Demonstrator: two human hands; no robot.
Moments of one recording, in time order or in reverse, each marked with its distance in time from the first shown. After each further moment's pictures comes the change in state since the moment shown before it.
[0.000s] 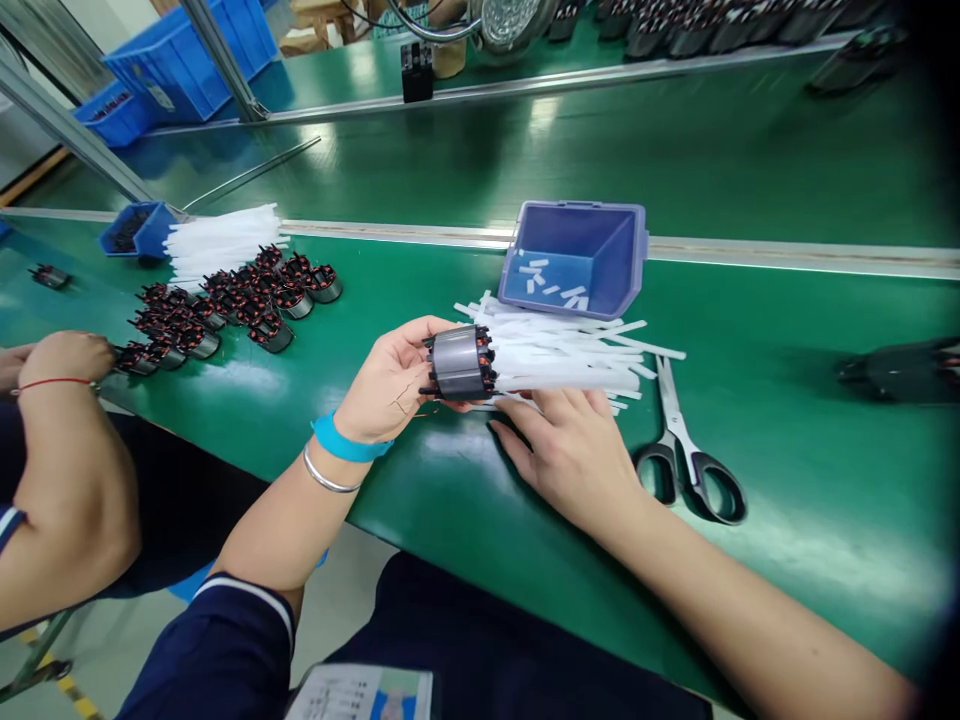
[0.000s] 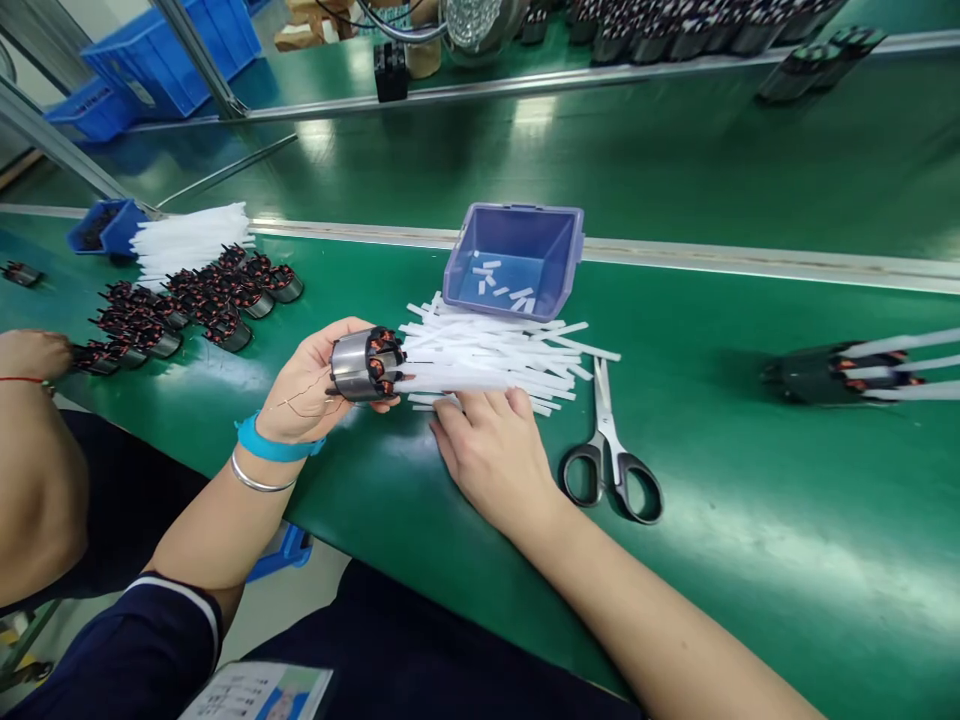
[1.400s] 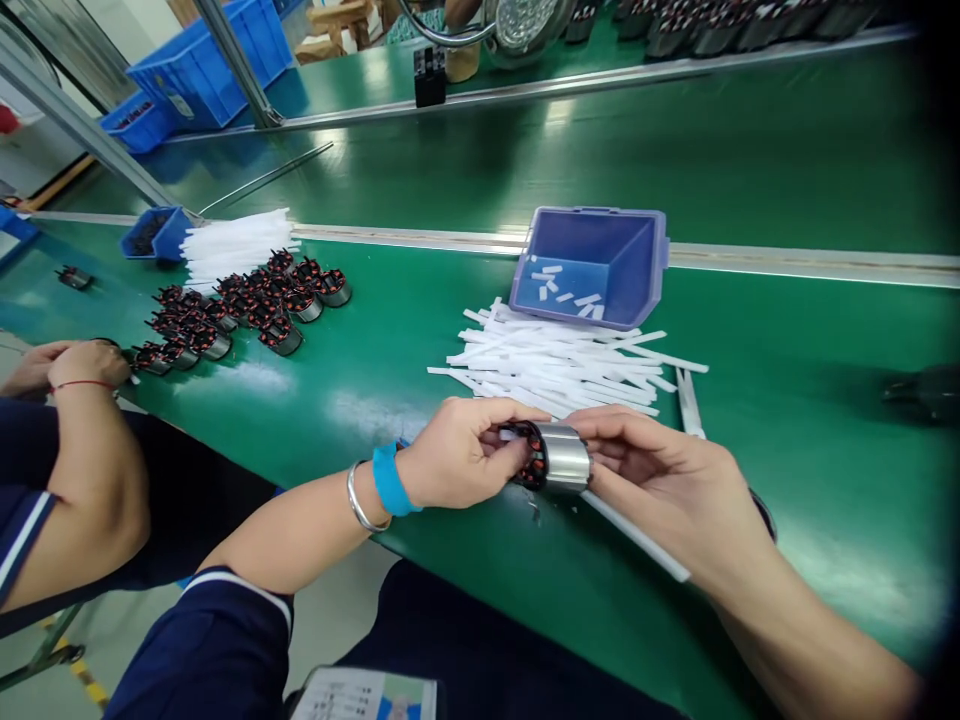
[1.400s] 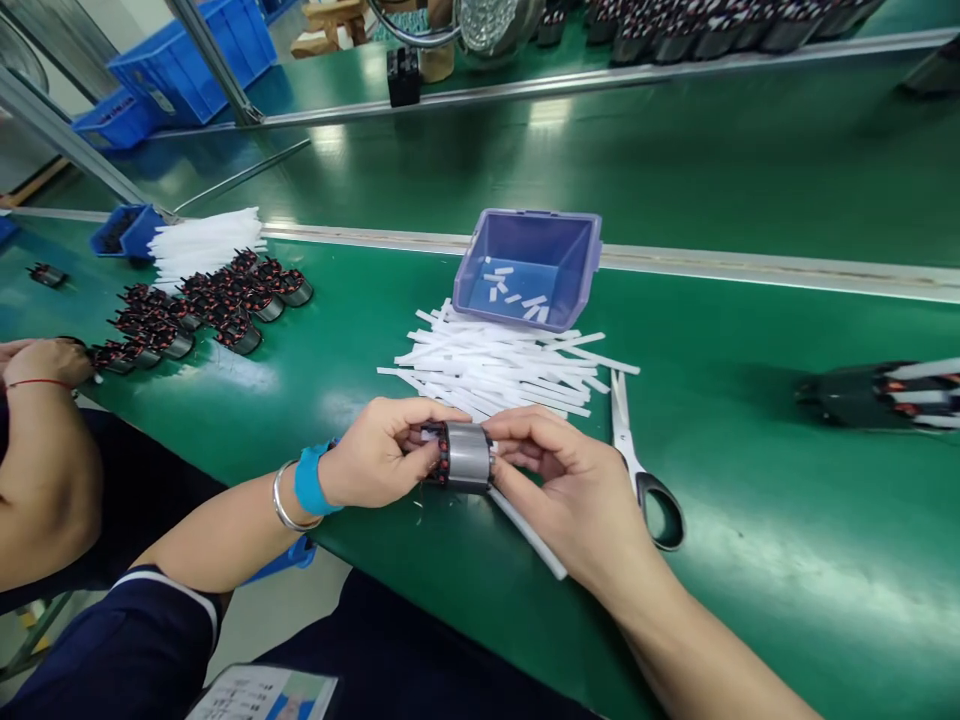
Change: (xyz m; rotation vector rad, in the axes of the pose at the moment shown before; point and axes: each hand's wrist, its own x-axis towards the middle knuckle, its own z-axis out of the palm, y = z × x) left_hand -0.010 -0.048 0.023 0.509 -0.163 0.095; right_hand -0.014 0.012 -0.030 1.135 0.088 0.567
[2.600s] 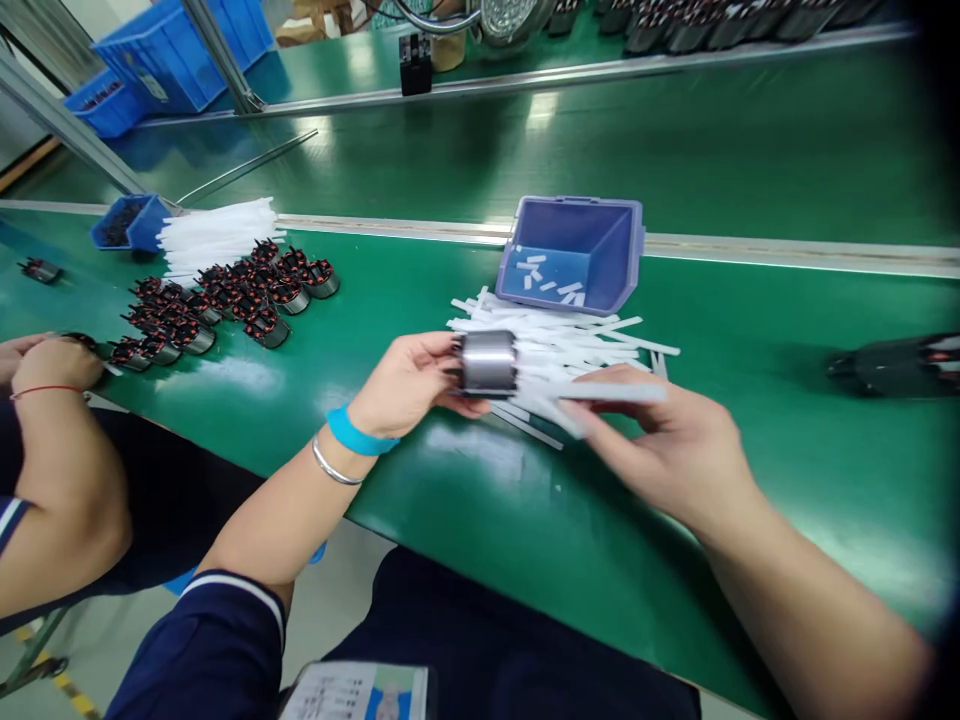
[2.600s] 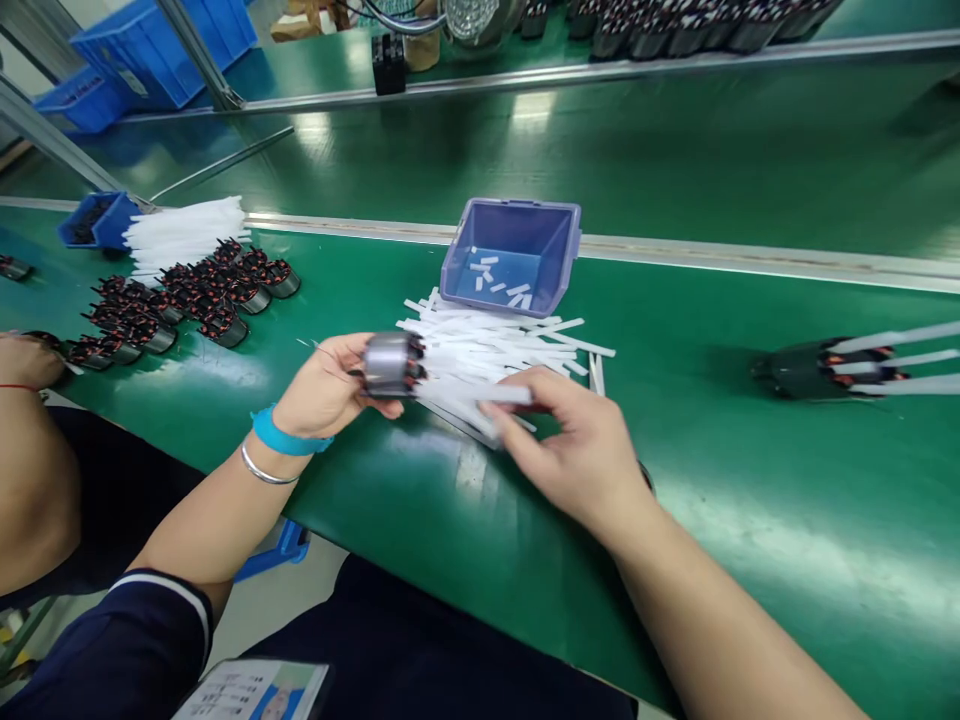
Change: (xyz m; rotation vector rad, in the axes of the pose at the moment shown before) left_hand 0.017 0.014 -0.036 -0.513 0.100 -0.197; right_hand 0.015 -0.003 -0.013 -0.274 0.012 -0.076
